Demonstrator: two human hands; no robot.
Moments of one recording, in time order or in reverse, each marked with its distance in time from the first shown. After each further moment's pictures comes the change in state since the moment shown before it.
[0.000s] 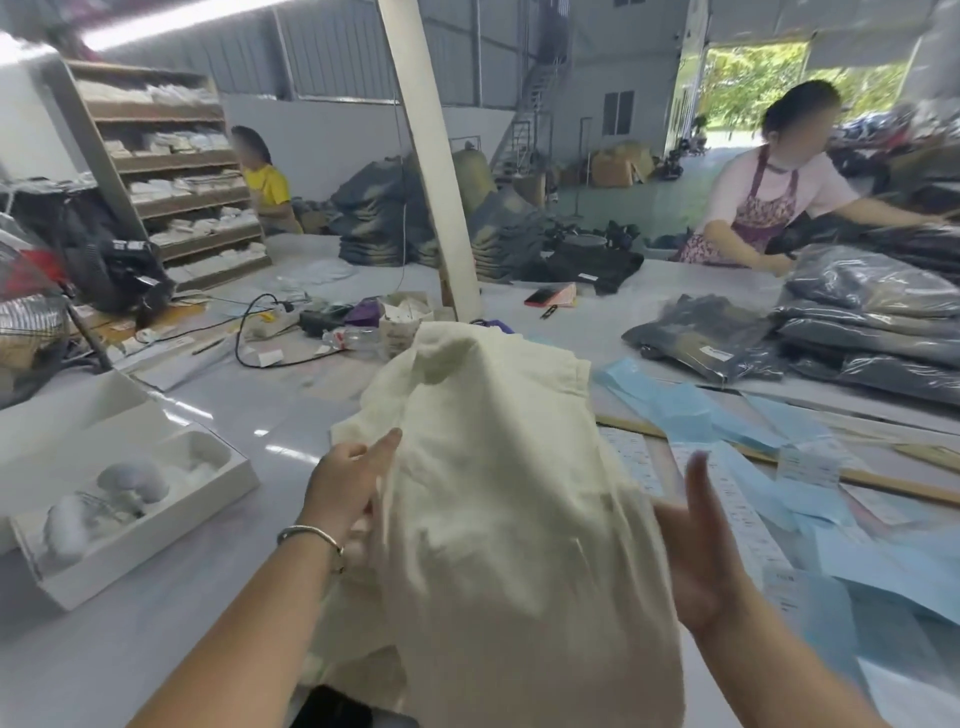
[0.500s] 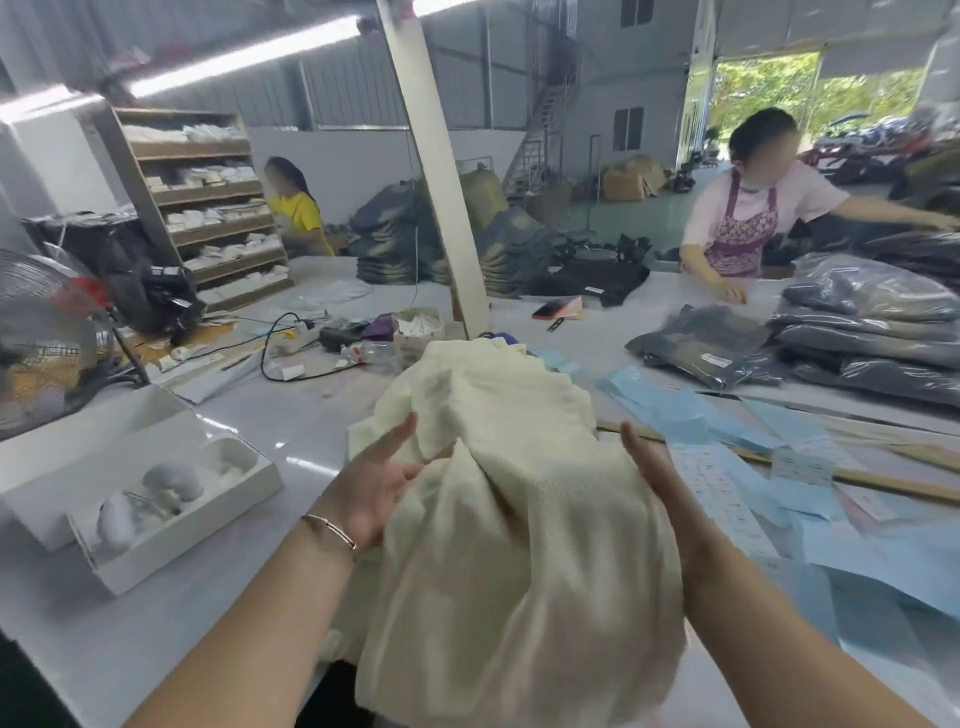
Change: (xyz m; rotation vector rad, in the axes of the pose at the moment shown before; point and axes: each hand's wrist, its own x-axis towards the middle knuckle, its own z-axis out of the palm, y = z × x) left_hand -0.059 0.022 -0.004 -0.693 -0.642 -0.290; right_hand -0.002 -0.027 0.036 -0.162 0.310 -0.034
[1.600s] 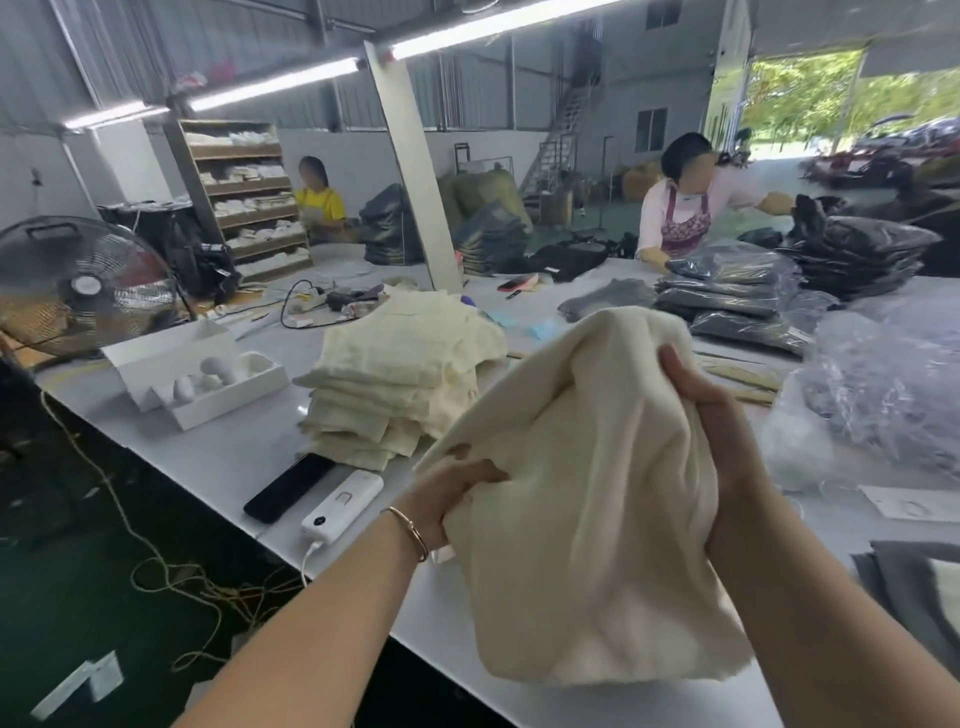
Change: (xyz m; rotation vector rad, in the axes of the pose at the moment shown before) left_hand -0.226 -0.289 0.268 0.205 -0.036 0.131; right_hand -0.433 -0.074 -0.080 -0.014 -0.004 -0.184
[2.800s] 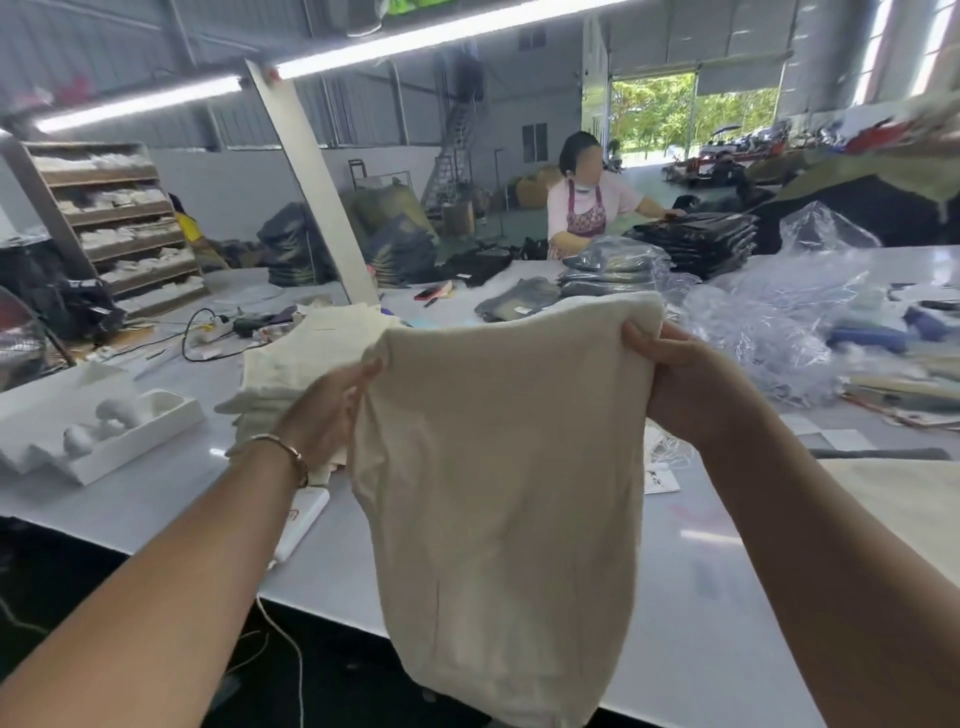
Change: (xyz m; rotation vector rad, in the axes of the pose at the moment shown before) left_hand -0.057 0.082 -0.017 0.193 0.030 0.272; right_hand -0.067 -0.035 -0.012 -0.173 -0.052 -0.264
